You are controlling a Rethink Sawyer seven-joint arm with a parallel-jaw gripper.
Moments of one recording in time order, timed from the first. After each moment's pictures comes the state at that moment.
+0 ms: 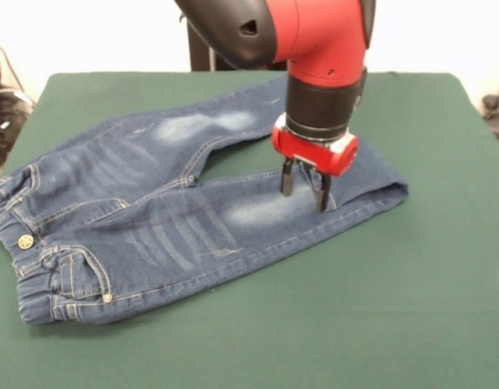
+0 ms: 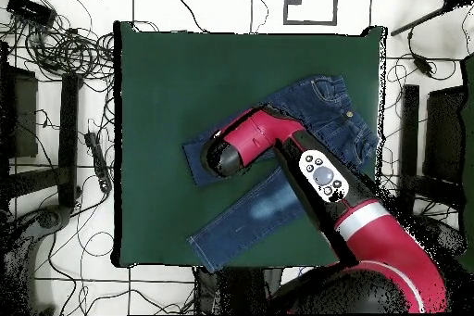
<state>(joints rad) -0.55 -0.41 0.77 1.59 -1.13 0.83 -3.18</state>
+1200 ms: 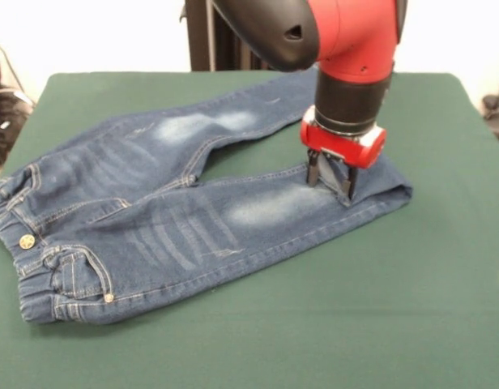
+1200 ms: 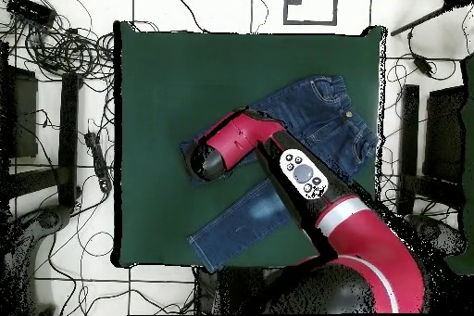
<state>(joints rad) -0.48 -0.41 0.75 1.59 -1.08 0.83 -3.16</state>
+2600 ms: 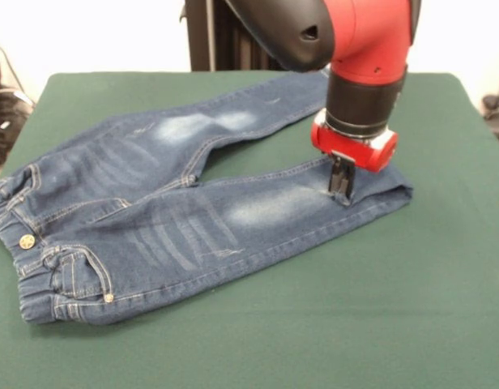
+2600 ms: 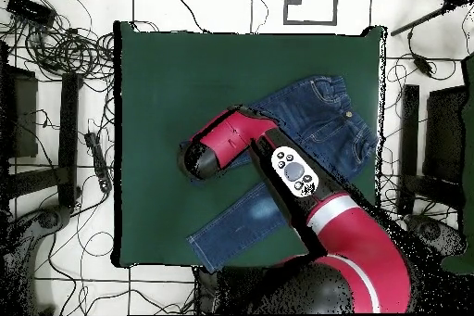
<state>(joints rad) -0.44 -0.41 0.72 1.57 -1.06 0.80 -3.12</state>
